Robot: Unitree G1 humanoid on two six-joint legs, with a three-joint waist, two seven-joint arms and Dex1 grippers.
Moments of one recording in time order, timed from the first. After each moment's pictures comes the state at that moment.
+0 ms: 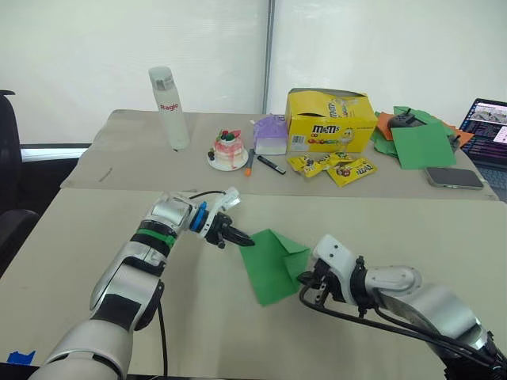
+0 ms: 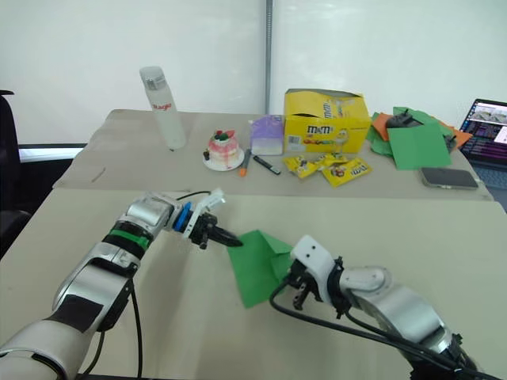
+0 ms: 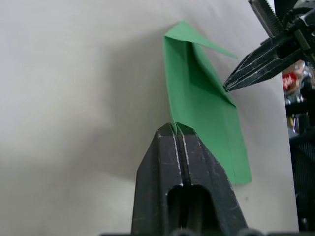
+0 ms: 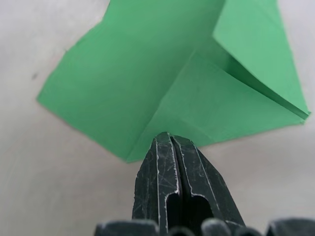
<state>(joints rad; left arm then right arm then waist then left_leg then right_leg) -0.90 0.39 -0.31 0.69 -0.16 0.84 -1.46 -0.14 -0.73 0.21 -0.62 0.42 1.01 0.60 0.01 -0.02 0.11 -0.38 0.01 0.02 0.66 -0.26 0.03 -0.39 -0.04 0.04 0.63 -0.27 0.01</state>
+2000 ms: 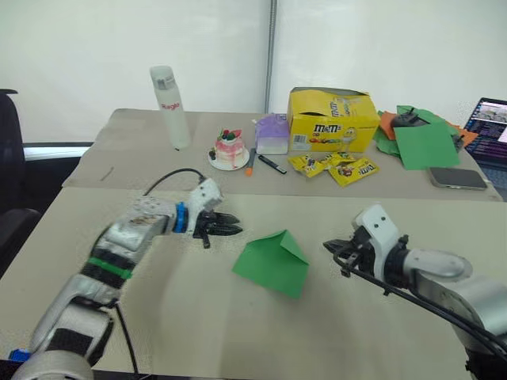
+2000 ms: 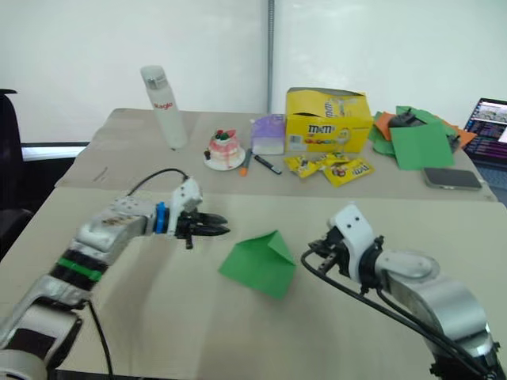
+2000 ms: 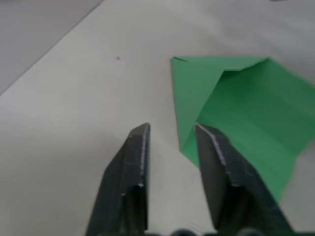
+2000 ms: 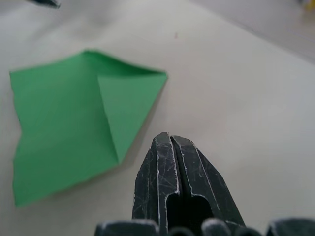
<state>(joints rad) -0.69 0.58 -0.39 0.36 -0.35 0.28 -1.13 -0.07 -0.74 -0.08 -0.66 0.51 1.06 0.55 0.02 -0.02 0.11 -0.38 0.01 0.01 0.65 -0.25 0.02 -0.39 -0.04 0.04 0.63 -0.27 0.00</state>
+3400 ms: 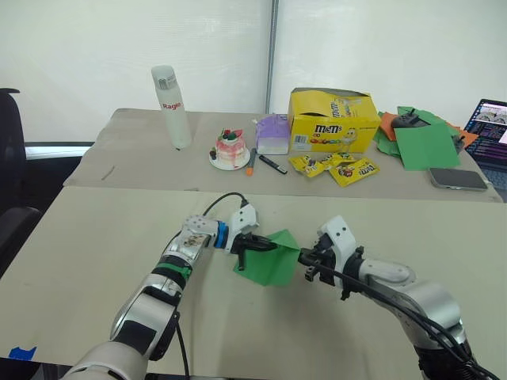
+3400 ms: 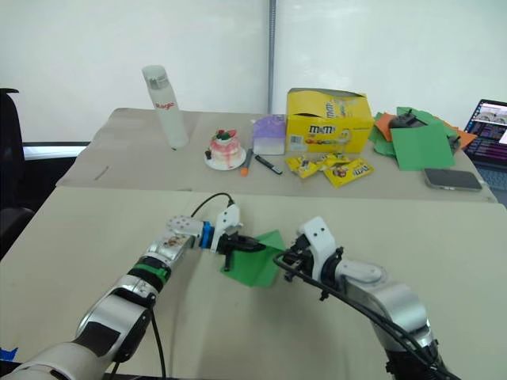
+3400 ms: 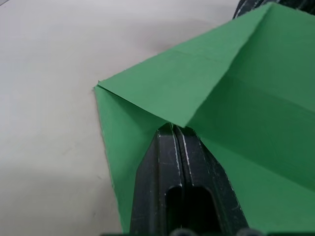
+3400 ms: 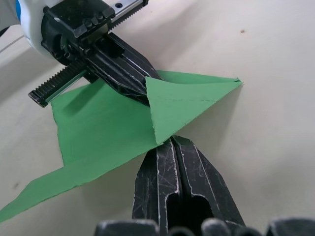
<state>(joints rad) -0.73 0.23 -0.26 0.80 -0.11 -0.03 -1.26 -0.14 -0.49 0.09 -0.51 0.47 0.97 0.49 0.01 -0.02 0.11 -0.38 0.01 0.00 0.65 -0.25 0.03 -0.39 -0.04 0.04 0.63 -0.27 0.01</state>
